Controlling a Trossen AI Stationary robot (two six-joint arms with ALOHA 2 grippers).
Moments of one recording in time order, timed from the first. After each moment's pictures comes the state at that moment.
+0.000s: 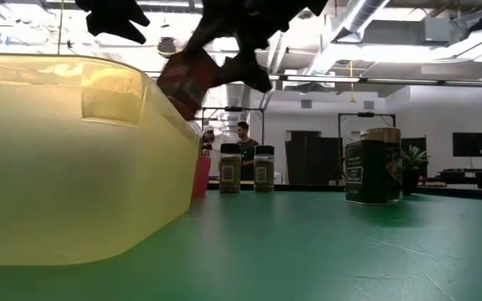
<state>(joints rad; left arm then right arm) -0.05 0.86 0.99 -0.66 -0.44 -0.27 0.03 1.89 1.55 -0.35 -0.16 0.62</state>
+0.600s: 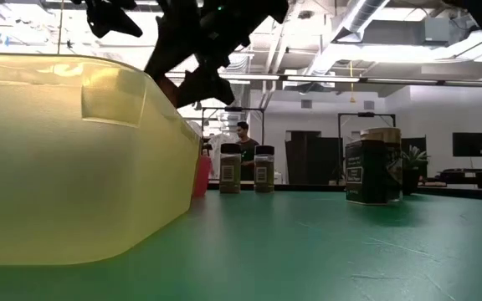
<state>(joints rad) -0.04 0.85 0.99 -0.68 -0.15 -0.27 0.04 2.15 1.87 -0.54 -0.13 0.42</state>
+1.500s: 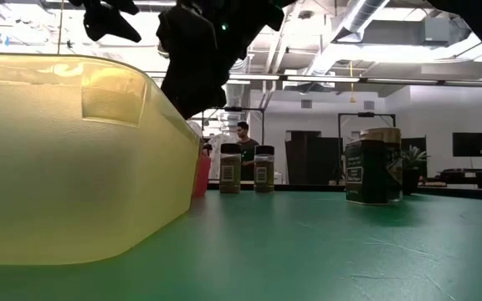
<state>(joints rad) -0.04 0.87 0.99 -0.69 -0.20 -0.37 0.02 2.18 1.89 -0.61 -0.13 0.10</state>
